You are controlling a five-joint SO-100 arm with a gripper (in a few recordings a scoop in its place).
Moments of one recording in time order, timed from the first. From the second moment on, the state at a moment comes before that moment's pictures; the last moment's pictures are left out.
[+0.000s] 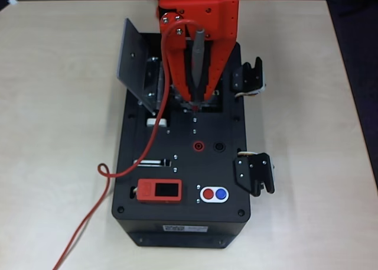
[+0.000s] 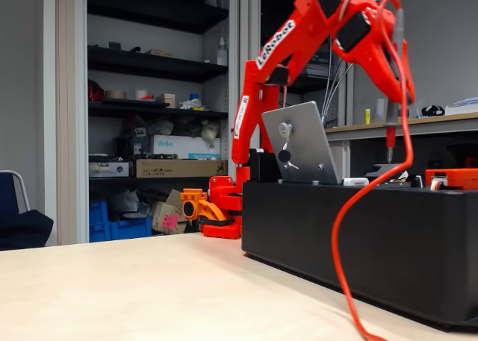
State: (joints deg) arm -4.3 86.1 52.3 94.6 82.4
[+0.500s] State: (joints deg) arm -4.7 104.5 74.6 90.2 80.6
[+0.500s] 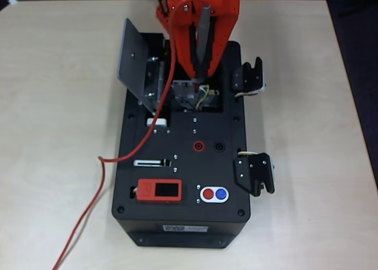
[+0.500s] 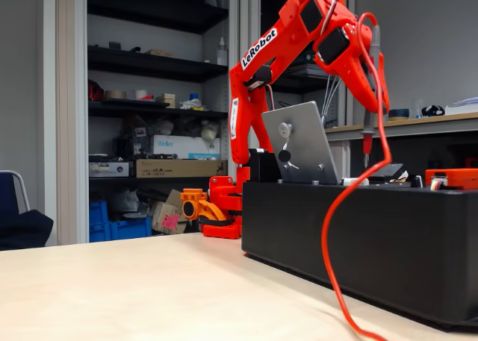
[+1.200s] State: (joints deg) arm -1.3 120.8 94.8 86.5 75.5
